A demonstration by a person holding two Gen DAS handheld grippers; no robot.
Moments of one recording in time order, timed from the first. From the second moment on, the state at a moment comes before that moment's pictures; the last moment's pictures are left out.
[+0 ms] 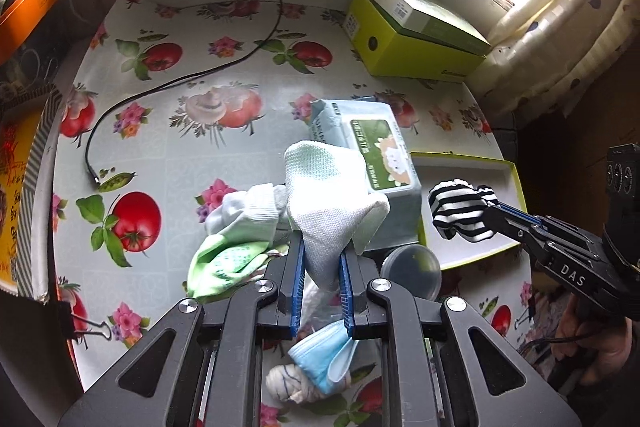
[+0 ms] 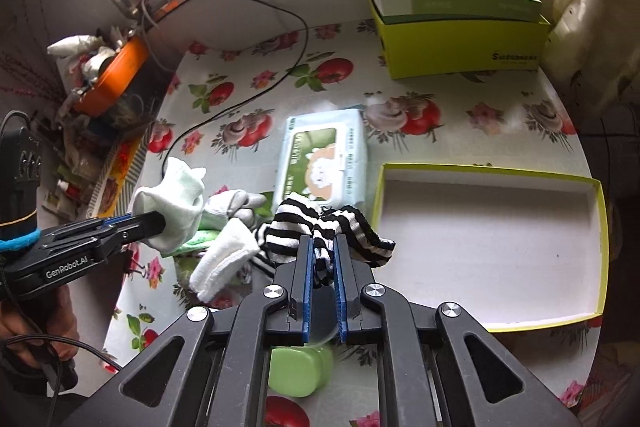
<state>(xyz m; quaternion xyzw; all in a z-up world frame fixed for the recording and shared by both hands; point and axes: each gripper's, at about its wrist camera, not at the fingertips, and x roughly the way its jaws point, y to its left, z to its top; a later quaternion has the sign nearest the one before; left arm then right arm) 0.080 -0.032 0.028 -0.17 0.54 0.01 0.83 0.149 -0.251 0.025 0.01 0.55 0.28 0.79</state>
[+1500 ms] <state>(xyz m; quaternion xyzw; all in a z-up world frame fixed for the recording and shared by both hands) 0.215 -0.180 -0.028 -0.11 0.61 -0.14 0.78 0.154 -0.343 -0.047 0.08 0.61 0.19 0.76</state>
